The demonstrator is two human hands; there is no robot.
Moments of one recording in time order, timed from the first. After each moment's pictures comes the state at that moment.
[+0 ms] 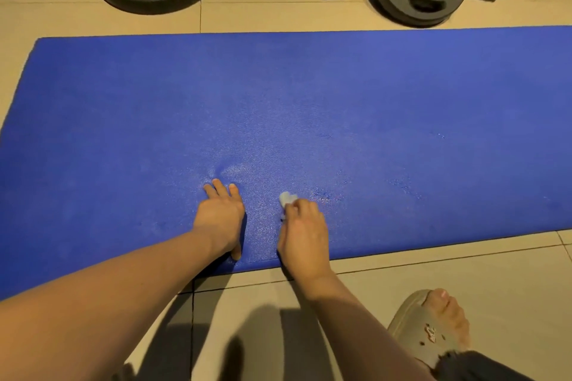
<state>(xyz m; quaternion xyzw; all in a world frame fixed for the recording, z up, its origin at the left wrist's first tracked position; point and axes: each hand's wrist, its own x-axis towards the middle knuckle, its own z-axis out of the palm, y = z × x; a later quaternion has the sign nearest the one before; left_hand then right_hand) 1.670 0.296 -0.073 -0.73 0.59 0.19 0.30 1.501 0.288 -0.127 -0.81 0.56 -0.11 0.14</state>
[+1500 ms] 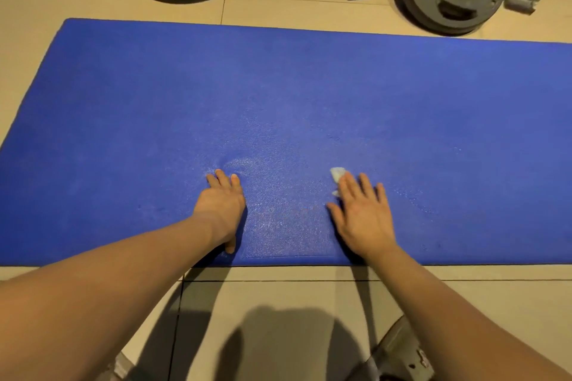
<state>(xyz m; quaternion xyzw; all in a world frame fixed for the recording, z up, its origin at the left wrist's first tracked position) 1.665 0.291 -0.081 -0.73 0.56 0.19 0.33 1.399 0.195 -0.129 -0.86 0.50 0.09 0.07</state>
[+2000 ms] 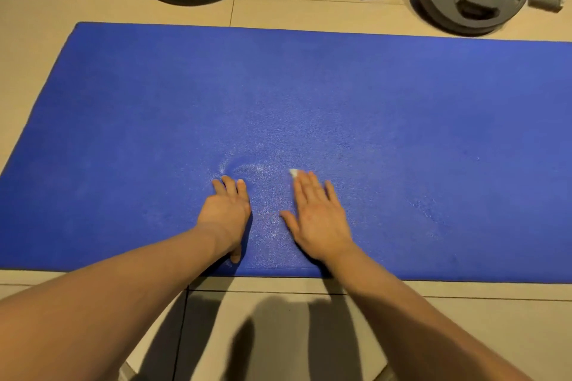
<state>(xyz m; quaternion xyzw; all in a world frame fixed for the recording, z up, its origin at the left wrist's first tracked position) 1.665 0.287 -0.080 -0.73 0.56 0.18 0.33 1.486 0.214 -0.139 -0.91 0.39 0.07 0.12</state>
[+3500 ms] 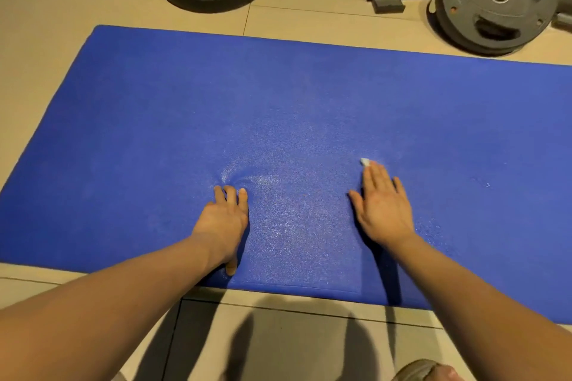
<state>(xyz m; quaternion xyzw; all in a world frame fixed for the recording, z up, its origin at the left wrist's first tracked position) 1.671 0.283 -0.081 -0.73 0.57 0.18 0.34 1.412 0.107 -0.136 -0.88 0.47 0.04 0.08</state>
